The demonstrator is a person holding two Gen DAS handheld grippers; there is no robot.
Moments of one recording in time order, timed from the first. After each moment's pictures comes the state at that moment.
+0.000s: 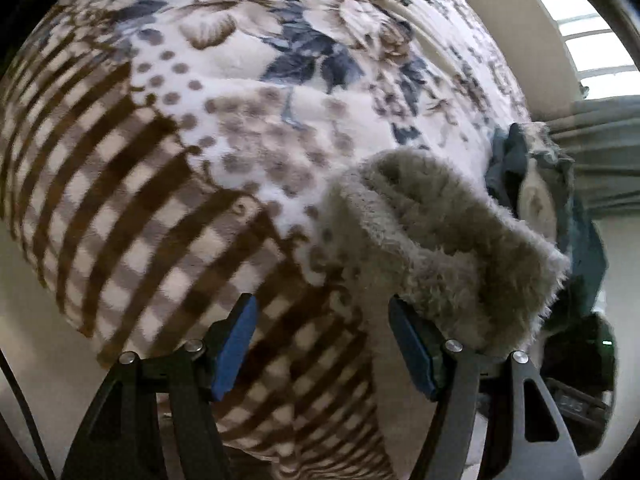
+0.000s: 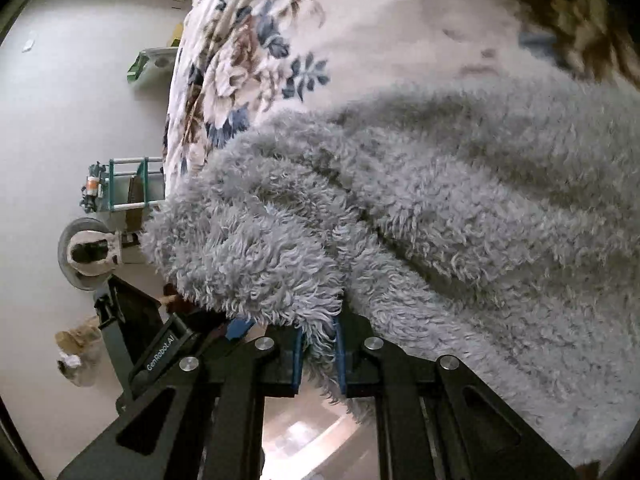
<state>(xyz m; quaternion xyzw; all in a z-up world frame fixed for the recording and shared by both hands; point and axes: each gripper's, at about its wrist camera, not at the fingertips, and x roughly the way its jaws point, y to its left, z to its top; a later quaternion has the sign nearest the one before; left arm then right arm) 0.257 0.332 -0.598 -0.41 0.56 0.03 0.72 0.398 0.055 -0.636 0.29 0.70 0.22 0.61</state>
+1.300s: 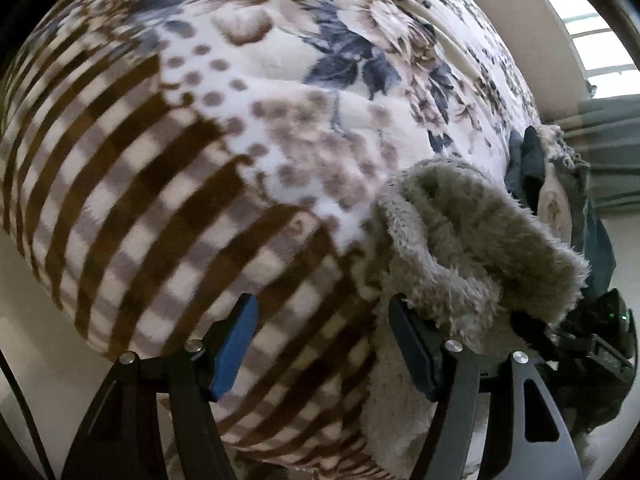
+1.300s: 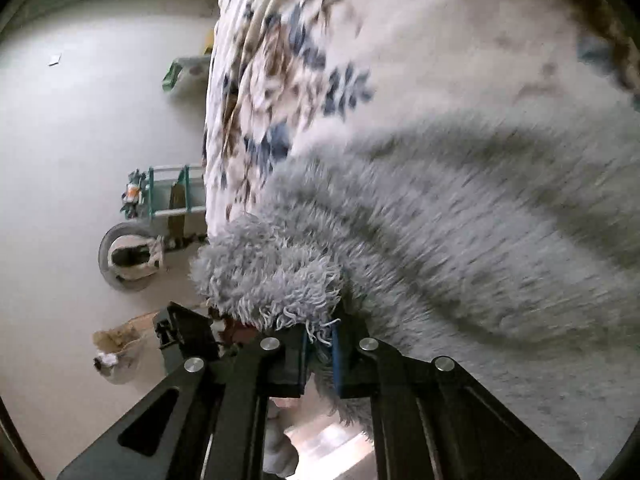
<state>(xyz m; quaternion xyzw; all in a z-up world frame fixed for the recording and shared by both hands) 0.248 0.356 -0.614 -0.39 0.57 0.04 0.72 0.425 0.076 -0.639 0.34 0.66 0.26 0.62</state>
